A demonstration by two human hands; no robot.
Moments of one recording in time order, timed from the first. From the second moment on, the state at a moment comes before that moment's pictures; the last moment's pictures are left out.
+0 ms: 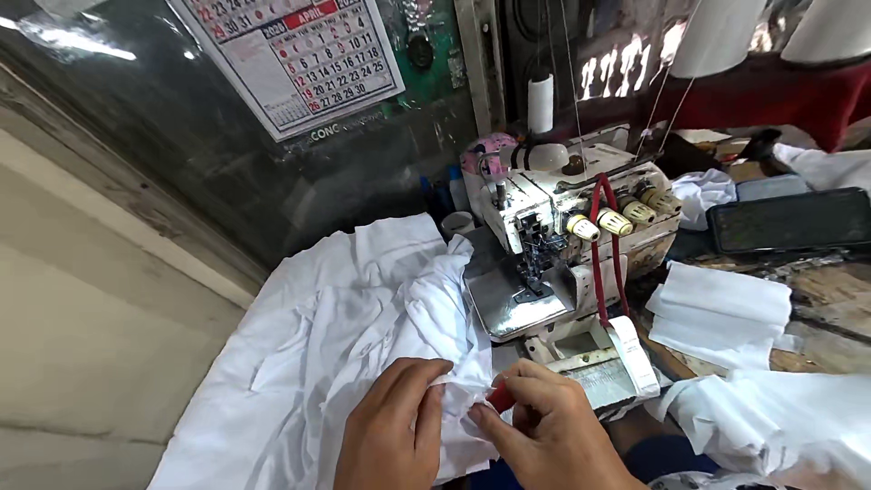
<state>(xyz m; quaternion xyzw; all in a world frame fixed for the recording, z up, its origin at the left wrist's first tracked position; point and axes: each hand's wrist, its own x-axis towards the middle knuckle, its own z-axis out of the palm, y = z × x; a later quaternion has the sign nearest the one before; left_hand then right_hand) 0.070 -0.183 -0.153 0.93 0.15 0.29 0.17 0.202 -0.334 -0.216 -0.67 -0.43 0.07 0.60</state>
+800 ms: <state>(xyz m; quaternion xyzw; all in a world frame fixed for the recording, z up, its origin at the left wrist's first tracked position) 0.140 -0.184 -0.152 0.95 0.16 0.23 0.14 0.265 -0.375 -0.198 -0.68 -0.40 0.23 0.57</state>
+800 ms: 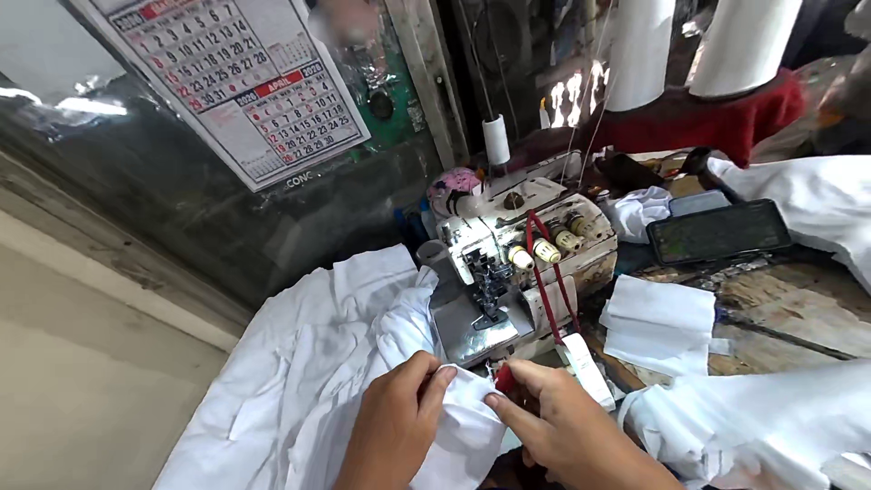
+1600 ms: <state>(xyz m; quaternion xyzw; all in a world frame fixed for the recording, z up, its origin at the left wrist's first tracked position) 0.215 -0.147 -0.135 0.99 -0.02 0.13 0.11 0.309 -0.353 -0.206 -0.61 -0.22 0.26 0.72</state>
